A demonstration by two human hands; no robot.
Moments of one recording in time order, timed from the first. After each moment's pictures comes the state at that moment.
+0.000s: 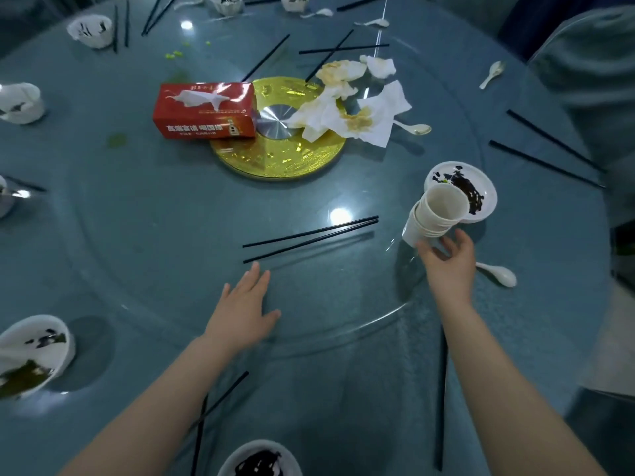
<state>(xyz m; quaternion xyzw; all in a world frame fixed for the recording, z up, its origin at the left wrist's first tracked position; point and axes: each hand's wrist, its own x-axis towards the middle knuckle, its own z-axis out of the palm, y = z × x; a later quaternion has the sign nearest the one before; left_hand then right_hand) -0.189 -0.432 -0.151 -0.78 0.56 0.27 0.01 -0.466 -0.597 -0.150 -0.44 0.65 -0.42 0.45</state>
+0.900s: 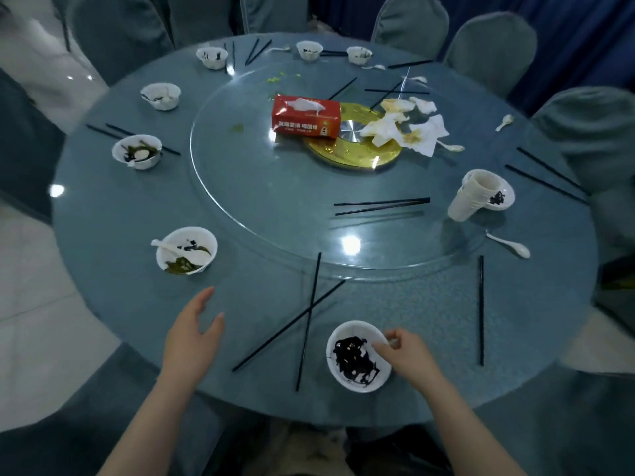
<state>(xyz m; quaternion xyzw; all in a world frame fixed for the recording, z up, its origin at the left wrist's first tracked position) -0.096 -0.125 -0.125 -0.84 0.28 0.24 -0.40 -0.409 -0.291 -0.175 -0.66 0.62 -0.02 0.42</state>
